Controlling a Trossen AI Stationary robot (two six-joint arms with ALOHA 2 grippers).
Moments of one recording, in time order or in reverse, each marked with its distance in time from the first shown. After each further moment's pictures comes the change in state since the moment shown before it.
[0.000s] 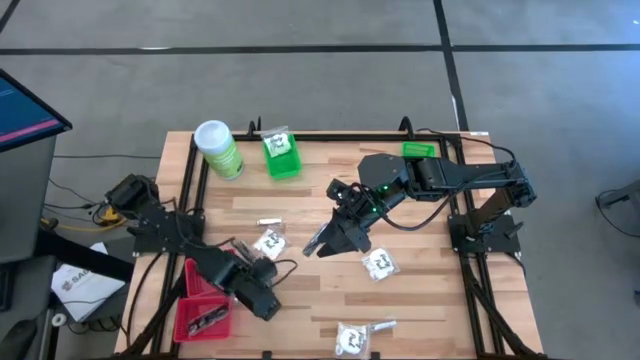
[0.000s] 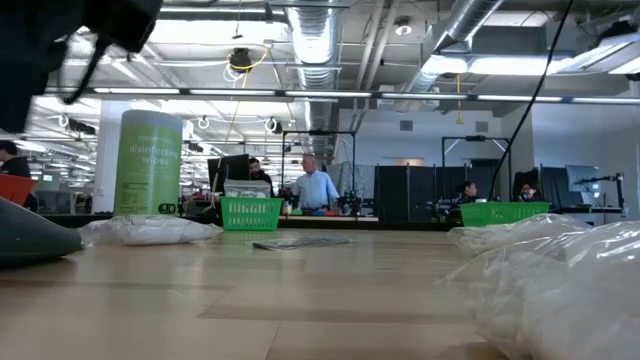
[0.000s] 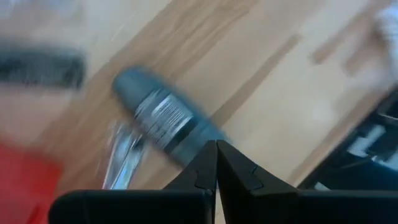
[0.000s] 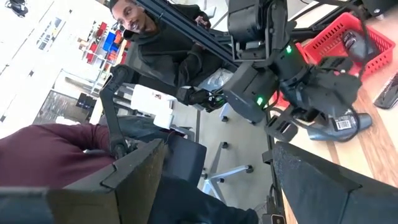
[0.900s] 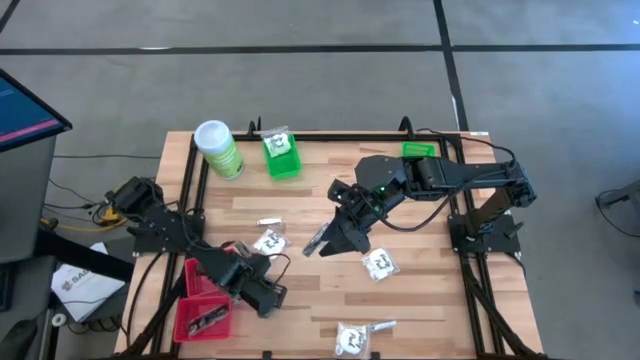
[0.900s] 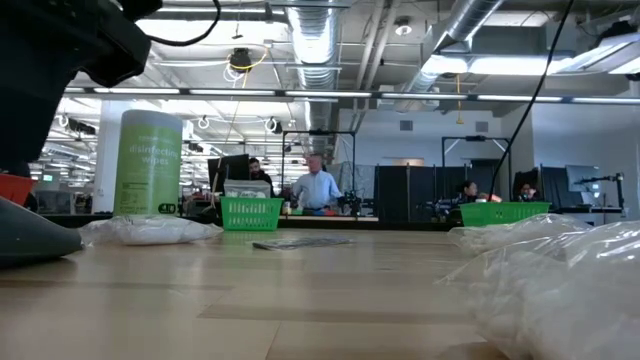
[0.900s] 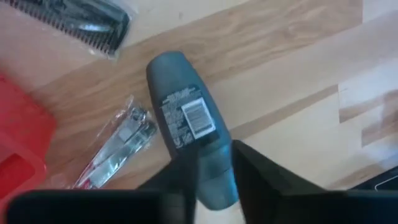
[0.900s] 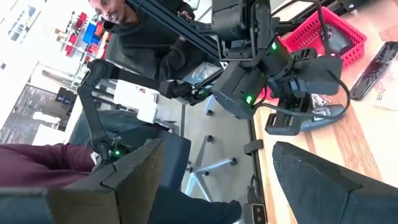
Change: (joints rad) left arm 0.021 0.039 -0.001 -0.028 0.016 -0.372; right arm -0.008 0.000 0.000 -0.077 0.024 -0.048
